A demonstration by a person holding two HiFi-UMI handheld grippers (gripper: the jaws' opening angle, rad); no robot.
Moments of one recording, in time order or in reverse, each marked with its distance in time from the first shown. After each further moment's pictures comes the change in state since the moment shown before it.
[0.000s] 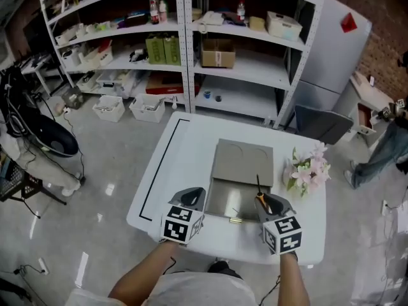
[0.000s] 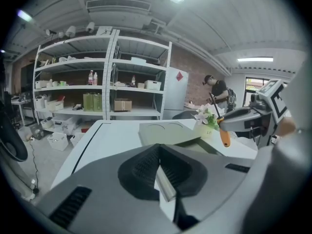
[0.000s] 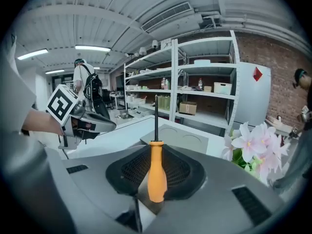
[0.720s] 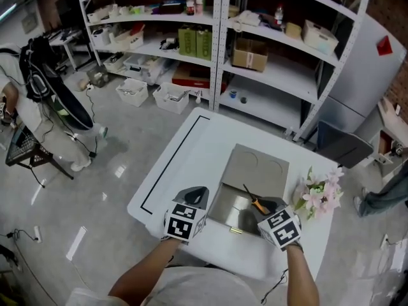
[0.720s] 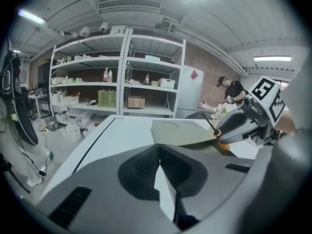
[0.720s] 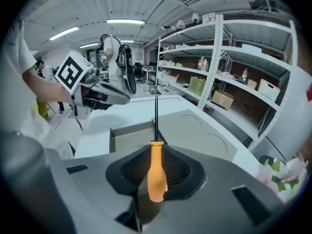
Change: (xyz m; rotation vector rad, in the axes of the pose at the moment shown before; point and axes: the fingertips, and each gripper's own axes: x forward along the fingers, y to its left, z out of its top) left arm 0.018 0.028 -0.013 -0.089 0.012 0.150; right arm 0.071 0.006 -0.030 -0.334 0.274 0.311
